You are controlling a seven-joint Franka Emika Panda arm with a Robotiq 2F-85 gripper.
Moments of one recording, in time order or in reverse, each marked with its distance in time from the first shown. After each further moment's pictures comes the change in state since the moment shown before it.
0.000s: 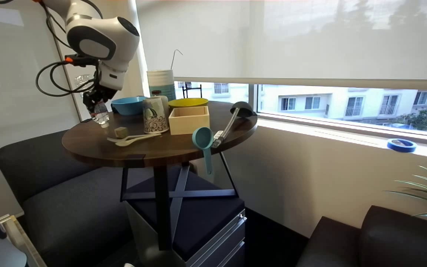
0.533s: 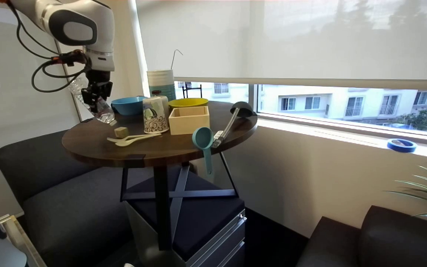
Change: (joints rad) arm 0.036 -0.091 0.113 0.001 -0.327 0.140 0.123
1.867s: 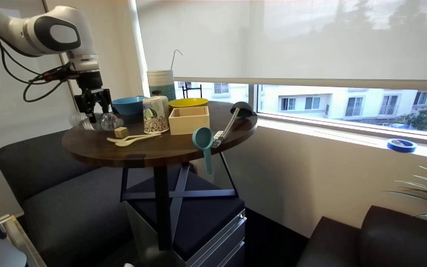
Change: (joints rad) arm 0.038 -0.052 0.097 -0.100 -0.353 0.118 0.332
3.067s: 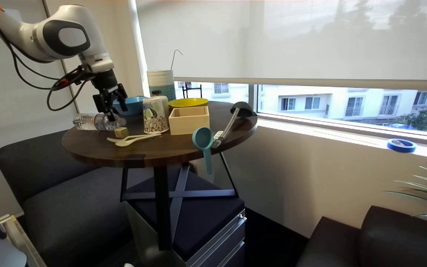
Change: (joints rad) arm -0.023 0.004 -0.091 -0.047 -0.090 0.199 -0.110
